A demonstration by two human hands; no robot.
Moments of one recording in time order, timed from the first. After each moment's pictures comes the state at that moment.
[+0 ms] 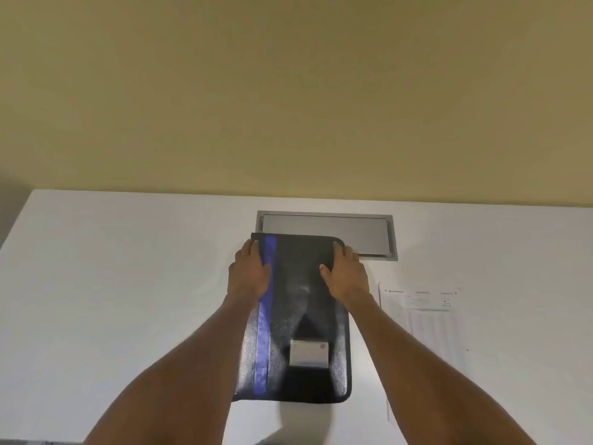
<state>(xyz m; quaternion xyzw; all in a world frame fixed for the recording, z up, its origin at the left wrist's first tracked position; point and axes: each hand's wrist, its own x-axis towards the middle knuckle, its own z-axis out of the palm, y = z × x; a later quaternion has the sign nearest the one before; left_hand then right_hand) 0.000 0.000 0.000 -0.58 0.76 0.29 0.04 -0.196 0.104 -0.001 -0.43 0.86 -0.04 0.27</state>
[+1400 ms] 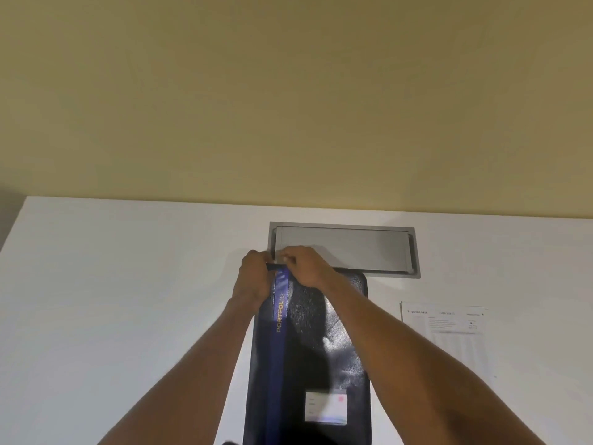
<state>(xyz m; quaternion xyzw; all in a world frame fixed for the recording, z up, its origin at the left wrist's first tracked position) 0.003 -0.062 -0.016 -0.57 0.73 0.37 -0.01 -0.149 -0.019 -0.010 -0.52 0.71 -0.15 0.45</state>
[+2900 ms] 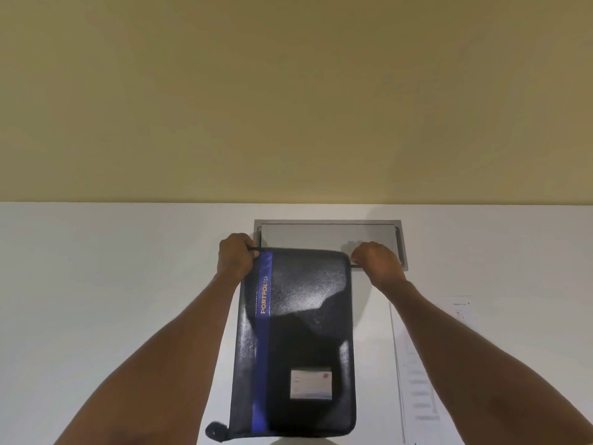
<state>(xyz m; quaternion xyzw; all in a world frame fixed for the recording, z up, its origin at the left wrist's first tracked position) -0.009 -0.111 -0.036 -0.63 0.66 0.40 -0.03 -0.290 0.066 -0.029 -0.56 0.81 0.02 0.19</state>
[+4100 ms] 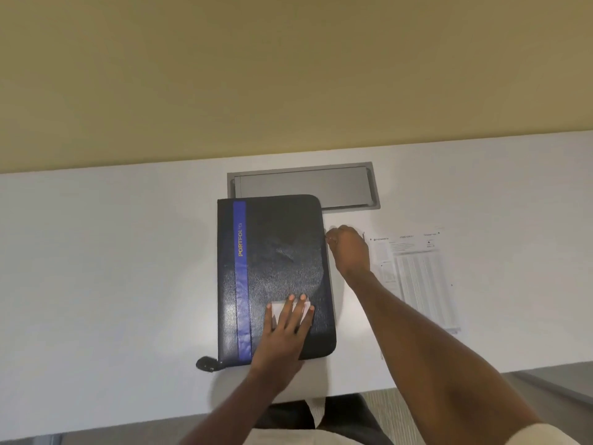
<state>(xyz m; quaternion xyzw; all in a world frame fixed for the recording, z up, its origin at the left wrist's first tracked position) 0.044 0.206 -0.064 -0.25 0.93 0.18 0.22 -0.214 0.156 -0.044 -0.39 0.89 -0.12 0.21</state>
